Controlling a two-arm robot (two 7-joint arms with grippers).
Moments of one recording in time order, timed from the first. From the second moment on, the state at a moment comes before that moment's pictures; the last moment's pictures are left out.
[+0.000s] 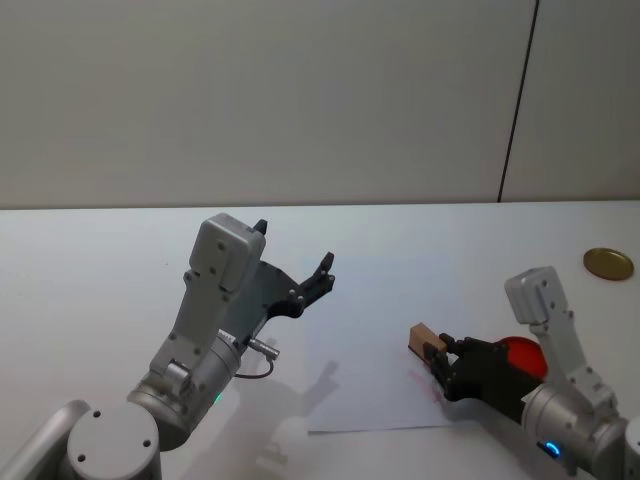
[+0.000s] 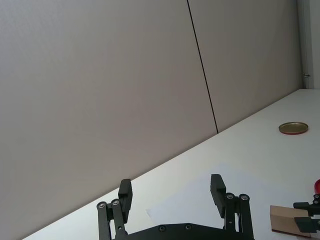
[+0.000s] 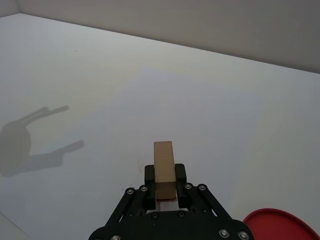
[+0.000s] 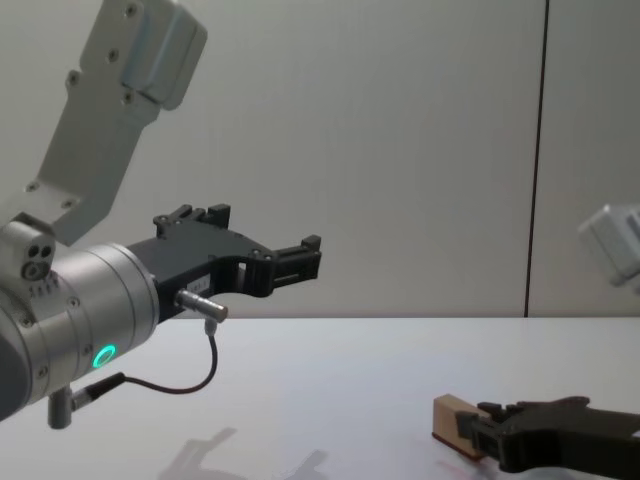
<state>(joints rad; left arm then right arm) -0.24 0.38 0.45 -1.63 -0.20 0.01 -0.01 0.21 0.24 -0.31 -1.40 0.19 0.21 0.37</state>
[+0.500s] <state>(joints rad) -0.24 0.38 0.45 -1.63 -0.20 0.01 -0.01 0.23 0.23 -0.31 -1.37 0.17 0.23 0.39</state>
